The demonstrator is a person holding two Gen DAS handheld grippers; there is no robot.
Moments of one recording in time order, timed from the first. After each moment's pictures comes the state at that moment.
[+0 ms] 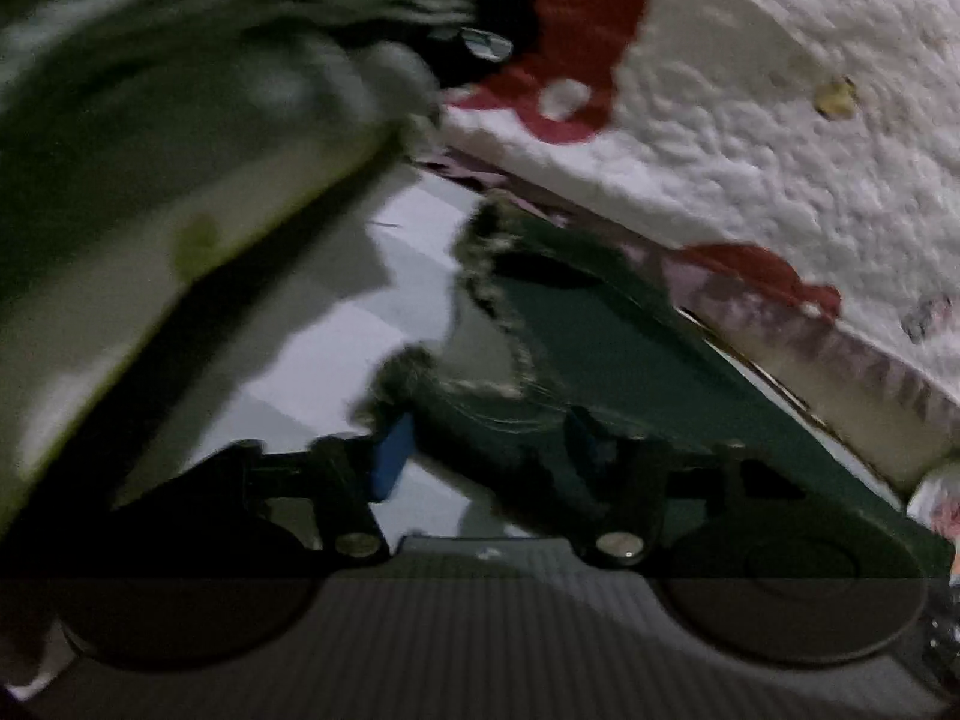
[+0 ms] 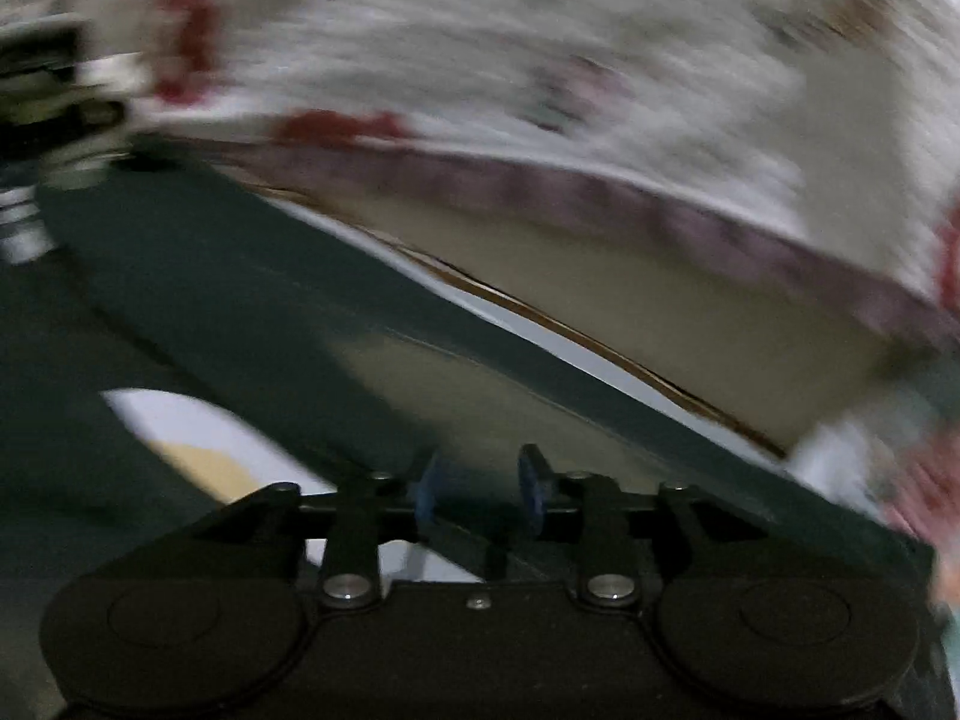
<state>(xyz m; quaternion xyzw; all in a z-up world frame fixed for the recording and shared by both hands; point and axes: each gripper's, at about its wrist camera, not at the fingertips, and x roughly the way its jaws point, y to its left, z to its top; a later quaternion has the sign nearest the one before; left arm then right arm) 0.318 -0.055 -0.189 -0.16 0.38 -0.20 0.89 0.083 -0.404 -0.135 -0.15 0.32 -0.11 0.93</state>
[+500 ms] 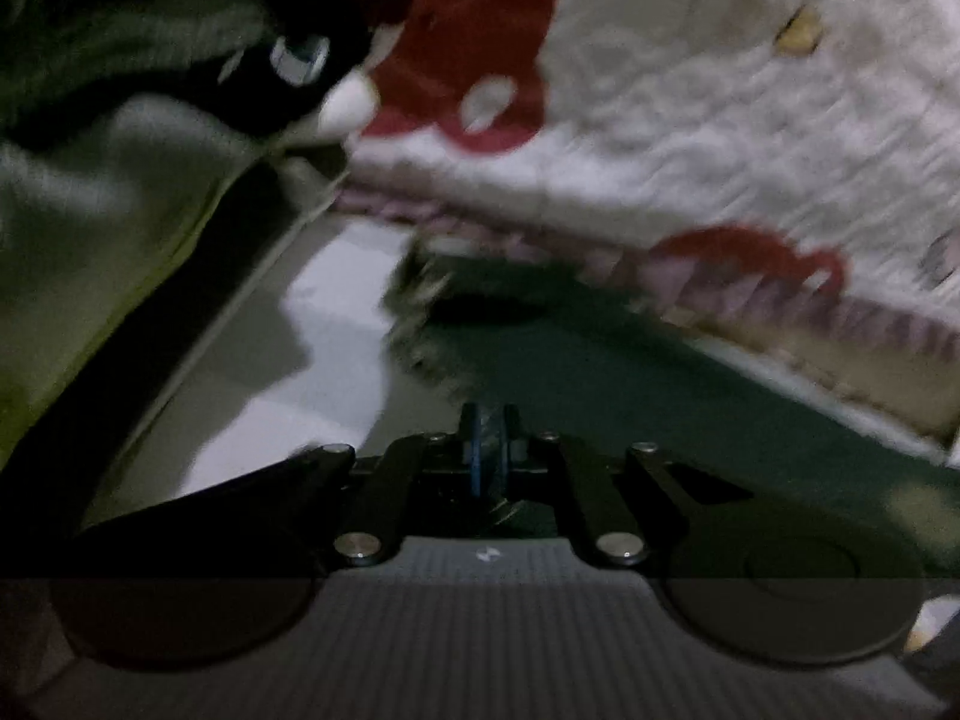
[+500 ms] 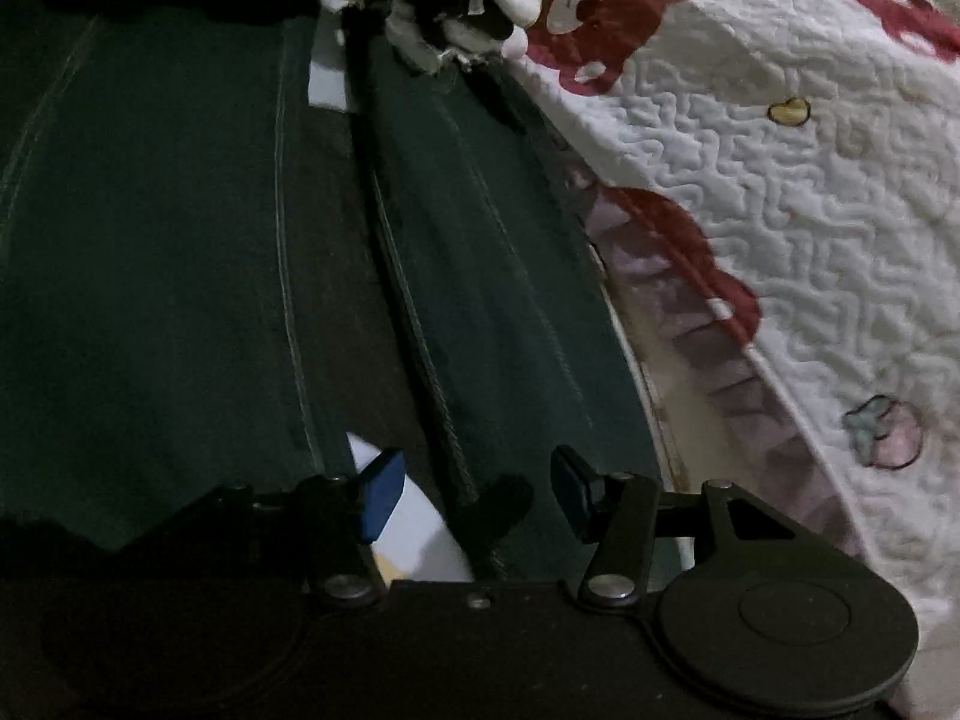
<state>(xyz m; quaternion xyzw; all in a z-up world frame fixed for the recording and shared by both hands) 0.348 -0.095 -0.194 -0.09 0.37 -0.18 0.91 0.156 -0.297 -0.166 -0.41 0.34 0.08 0.84</state>
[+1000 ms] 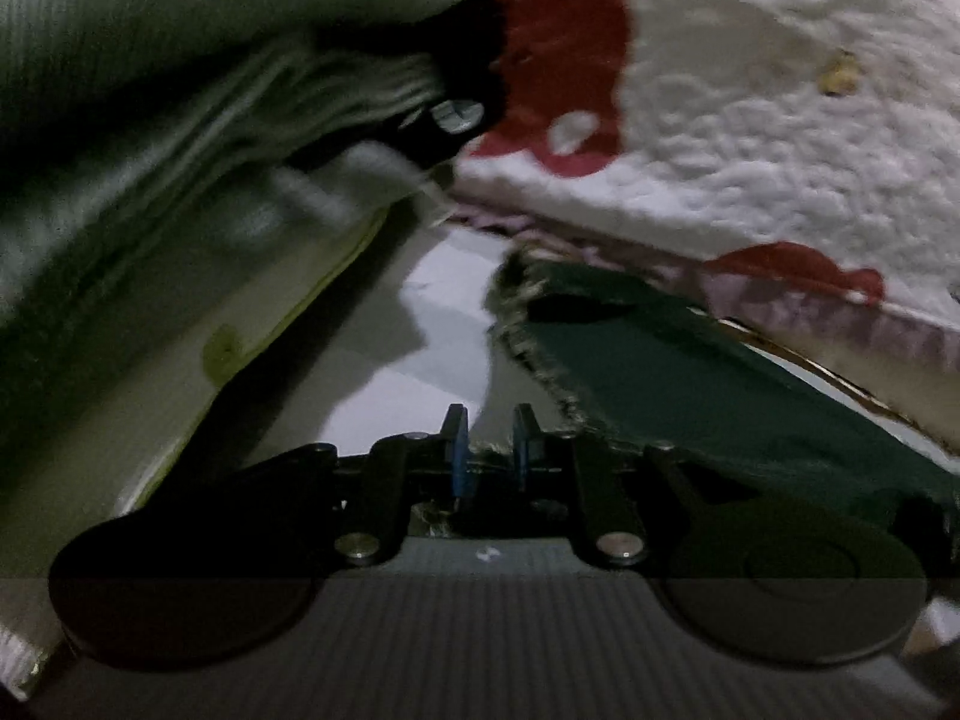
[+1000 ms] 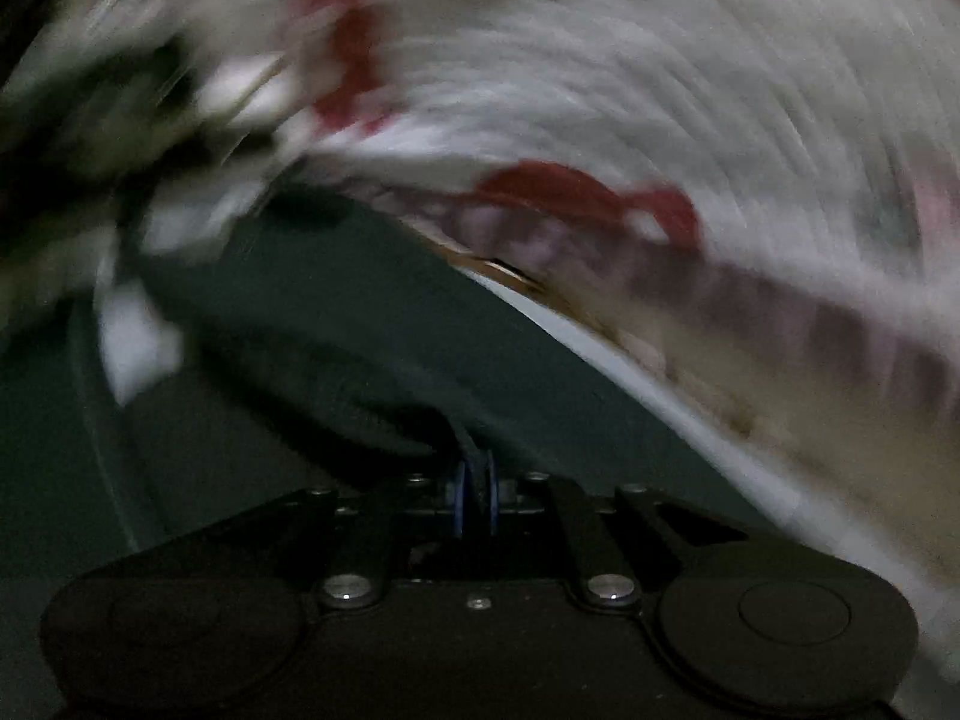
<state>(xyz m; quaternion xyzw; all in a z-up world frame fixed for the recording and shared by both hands) 0.309 -0.072 -0.163 -0.06 0.35 -0.15 0.92 0.249 -0.383 -0.131 0.00 0.37 0.02 0.93</state>
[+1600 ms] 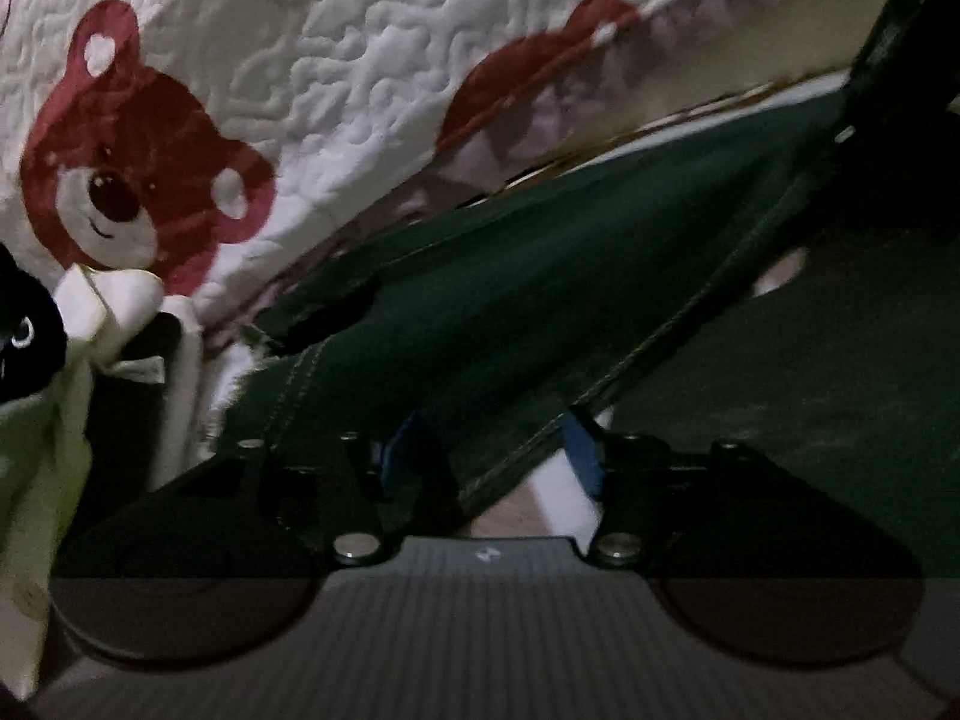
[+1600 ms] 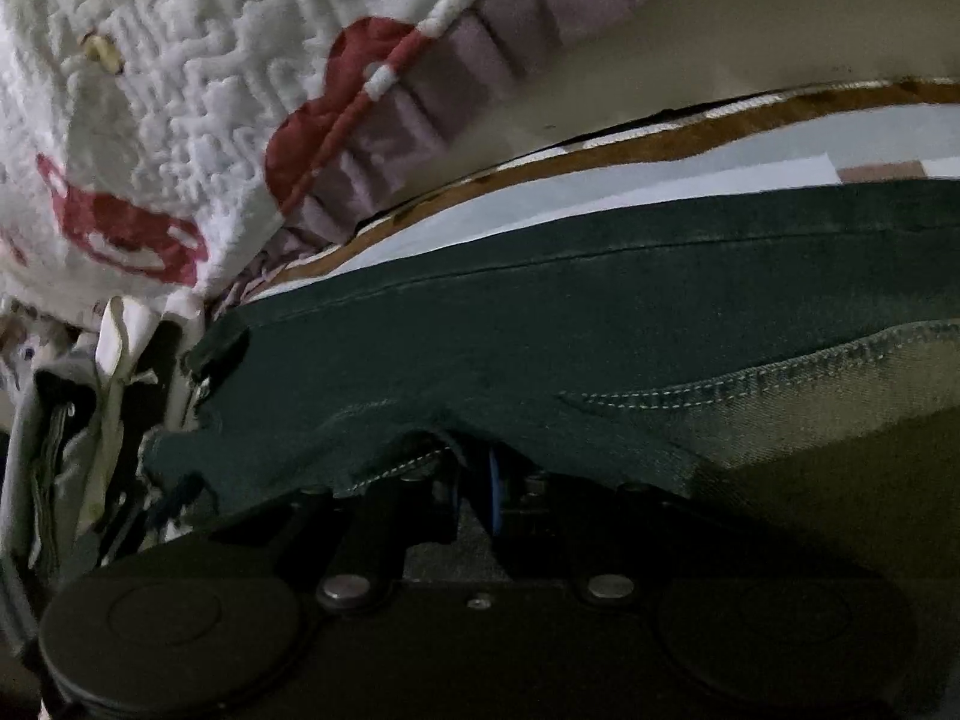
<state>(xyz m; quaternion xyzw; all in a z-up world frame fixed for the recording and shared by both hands) 0.278 -0.199 -0.197 0.28 0.26 -0.25 0.89 0.269 -0.462 -0.171 0.33 0.43 0.01 0.84</state>
